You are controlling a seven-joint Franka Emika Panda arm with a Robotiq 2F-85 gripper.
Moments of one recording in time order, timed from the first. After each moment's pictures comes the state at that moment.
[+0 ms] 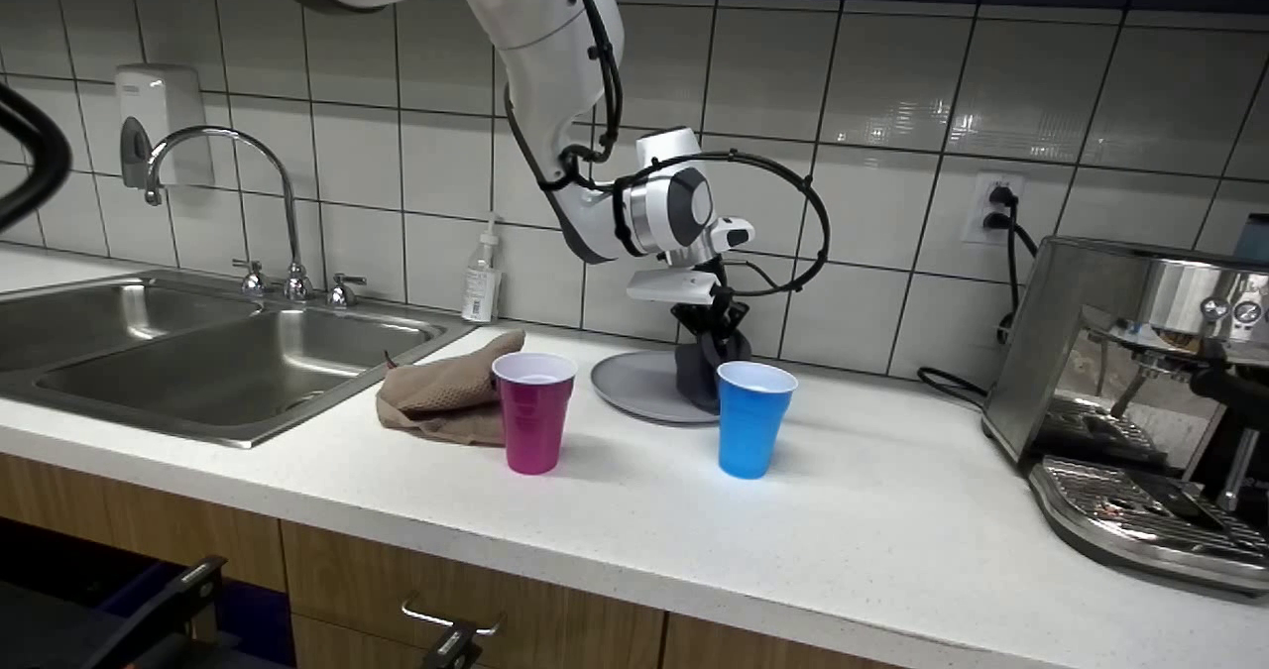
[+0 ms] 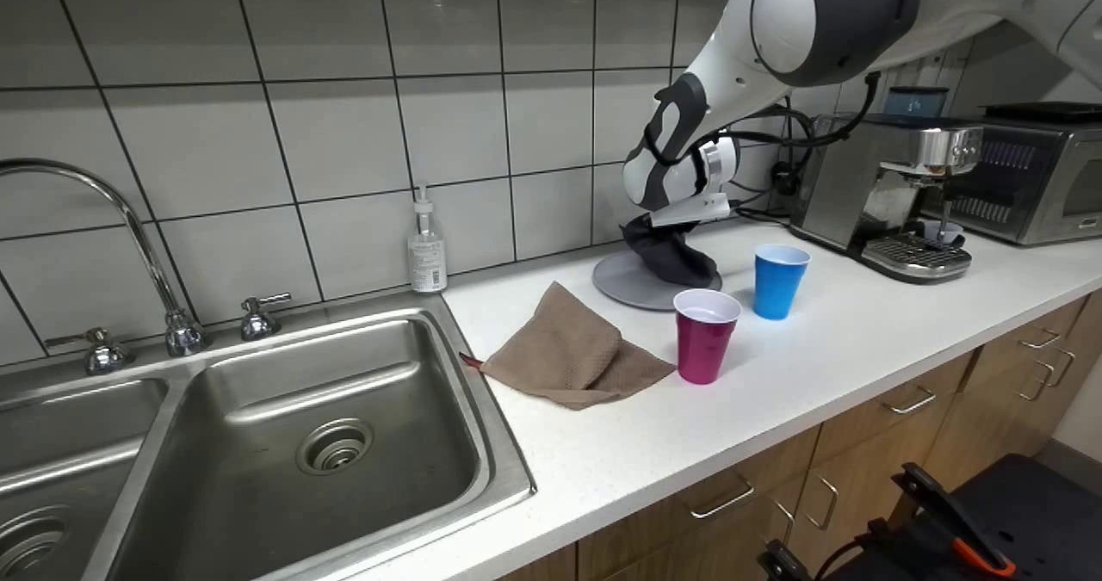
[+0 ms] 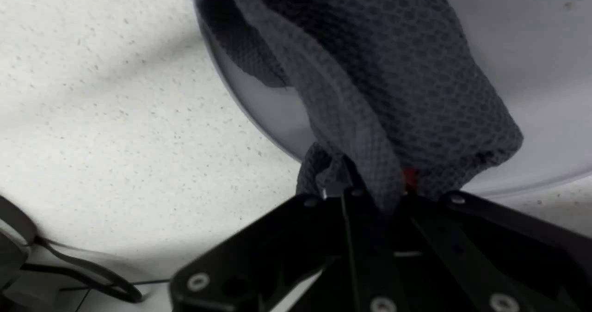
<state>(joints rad) -0.01 0.95 -0.34 -1.41 -0.01 2.70 0.21</state>
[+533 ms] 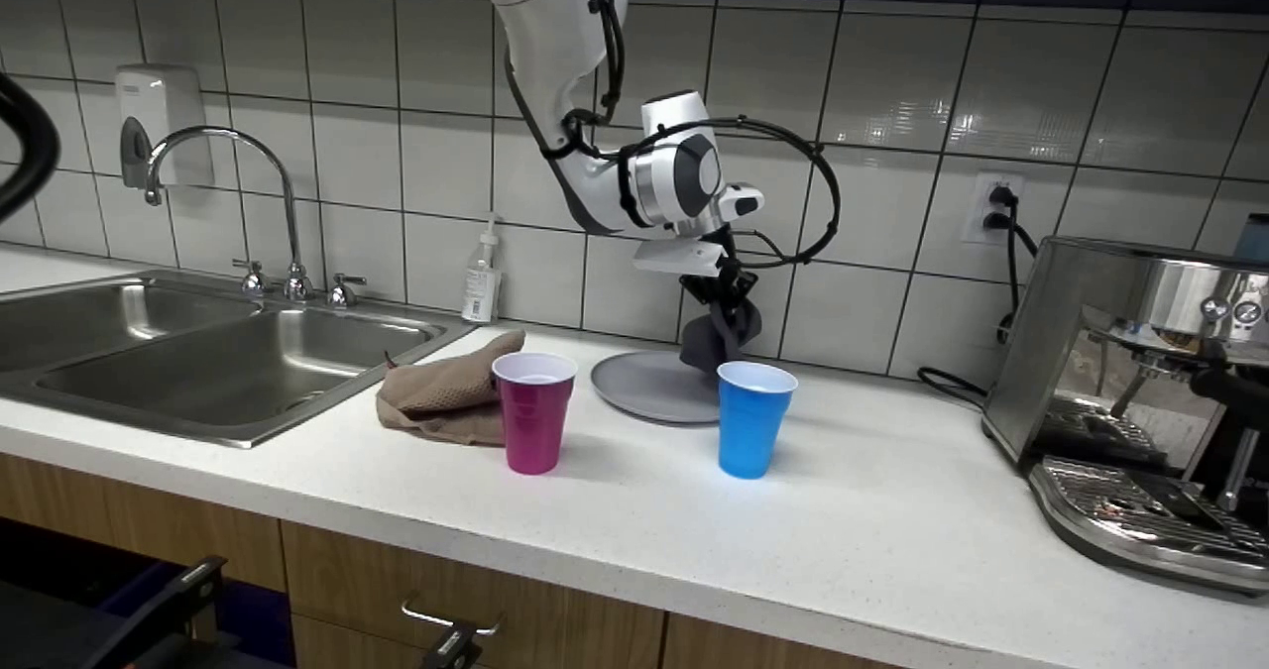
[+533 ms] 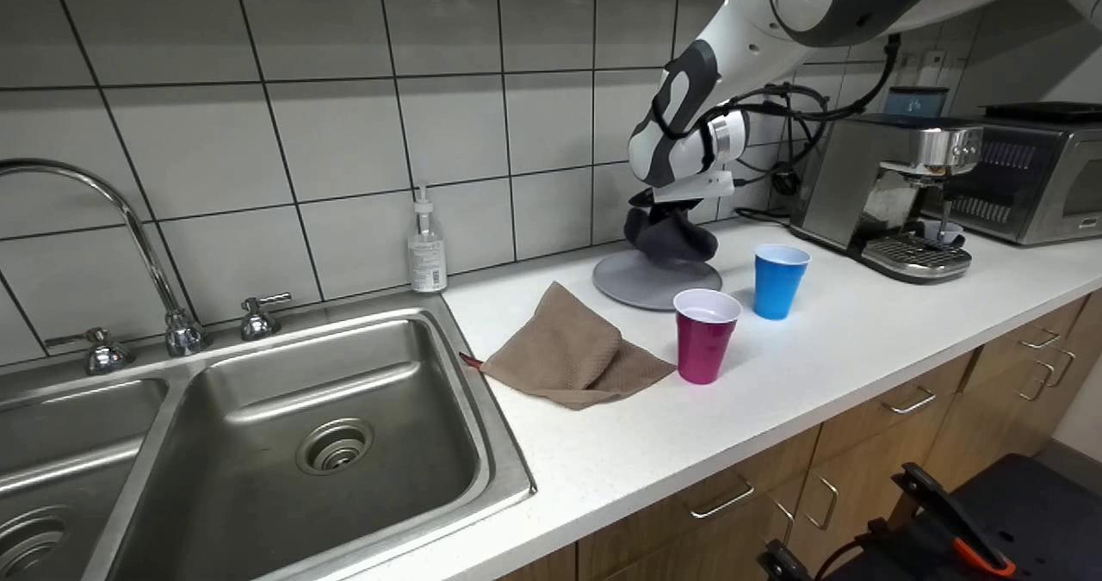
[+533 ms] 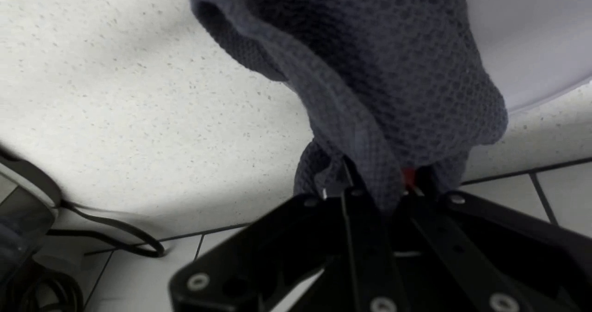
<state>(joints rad) -0.01 0.87 -0.34 -1.46 -0.01 2.74 0.24</state>
